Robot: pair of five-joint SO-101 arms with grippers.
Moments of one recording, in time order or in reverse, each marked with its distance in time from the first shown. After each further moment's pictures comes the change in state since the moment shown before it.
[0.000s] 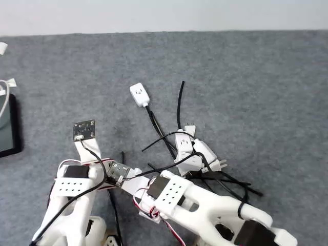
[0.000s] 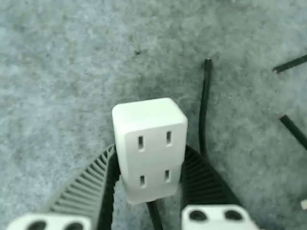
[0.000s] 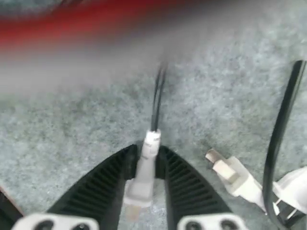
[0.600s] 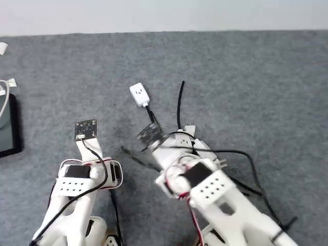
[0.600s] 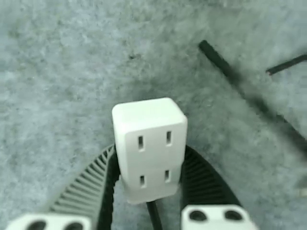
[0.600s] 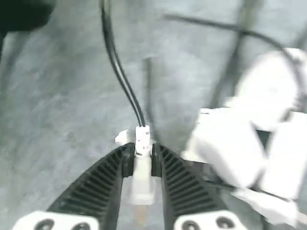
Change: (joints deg) left arm 1.3 0.2 0.0 -1.1 0.0; right arm 22.0 -22.2 3.5 1.6 -1.8
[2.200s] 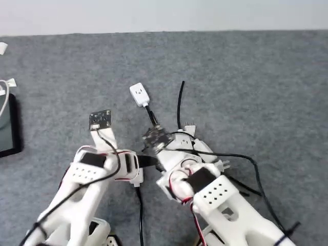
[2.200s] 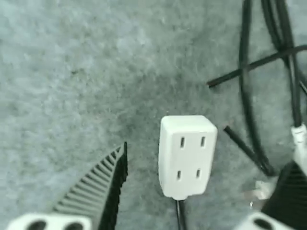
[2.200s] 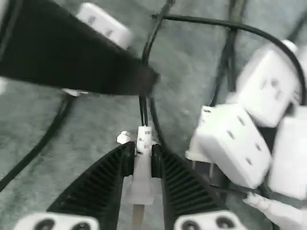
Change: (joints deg) left arm 10.2 8.3 -9.1 0.2 9.7; right arm -3.7 -2.4 4.5 -3.0 -1.8
